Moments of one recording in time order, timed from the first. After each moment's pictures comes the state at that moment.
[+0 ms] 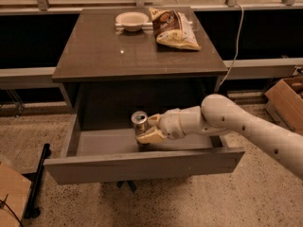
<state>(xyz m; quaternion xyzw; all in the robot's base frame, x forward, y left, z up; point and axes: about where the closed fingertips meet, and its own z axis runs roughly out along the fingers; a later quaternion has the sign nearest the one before) 0.570 0.013 0.675 -0.55 0.65 0.32 0.41</state>
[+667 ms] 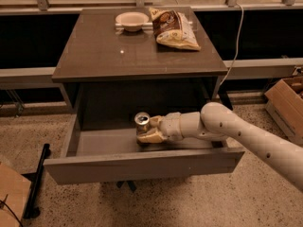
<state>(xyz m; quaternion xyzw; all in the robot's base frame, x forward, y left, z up) 0.597 0.010 0.640 -0.54 0.64 0.32 0.44</state>
